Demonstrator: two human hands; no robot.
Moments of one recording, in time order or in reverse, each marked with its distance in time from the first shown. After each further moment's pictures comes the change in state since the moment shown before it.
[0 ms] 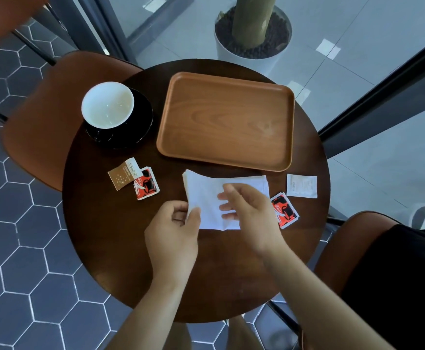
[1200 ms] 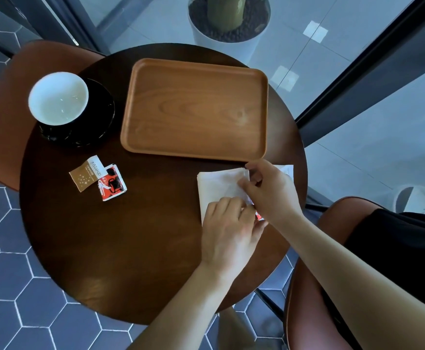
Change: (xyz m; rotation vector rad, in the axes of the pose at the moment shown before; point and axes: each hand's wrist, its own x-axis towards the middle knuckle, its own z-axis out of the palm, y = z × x) left_hand -0.039 0.003 0.116 0.473 -0.174 0.927; right_hand 0.051 0.027 -0.085 -0.644 0.210 -0.188
